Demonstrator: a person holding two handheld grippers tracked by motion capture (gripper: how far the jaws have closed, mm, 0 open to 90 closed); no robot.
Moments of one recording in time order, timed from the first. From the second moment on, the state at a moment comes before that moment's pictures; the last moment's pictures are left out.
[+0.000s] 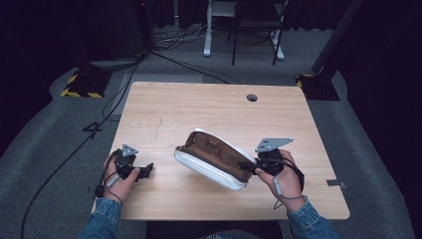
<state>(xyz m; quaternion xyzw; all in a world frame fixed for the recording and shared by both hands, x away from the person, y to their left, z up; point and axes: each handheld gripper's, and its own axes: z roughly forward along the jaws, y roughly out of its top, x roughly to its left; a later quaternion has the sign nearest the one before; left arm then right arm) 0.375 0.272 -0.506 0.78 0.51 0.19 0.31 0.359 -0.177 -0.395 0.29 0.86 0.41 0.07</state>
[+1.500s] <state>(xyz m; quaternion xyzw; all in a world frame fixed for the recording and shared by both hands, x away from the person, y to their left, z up) 0.376 0.270 -0.506 0.78 0.51 0.19 0.31 0.337 -0.172 -0.452 0.25 0.90 0.36 0.04</state>
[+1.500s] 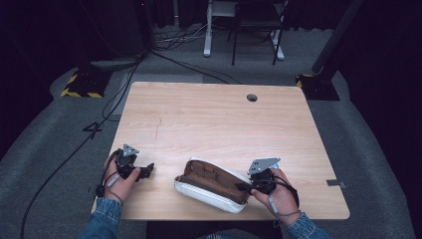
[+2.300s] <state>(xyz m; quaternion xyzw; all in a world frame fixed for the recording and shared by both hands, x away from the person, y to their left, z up) 0.376 0.270 -0.506 0.78 0.51 0.19 0.31 0.339 -0.172 -0.452 0.25 0.89 0.38 0.06</state>
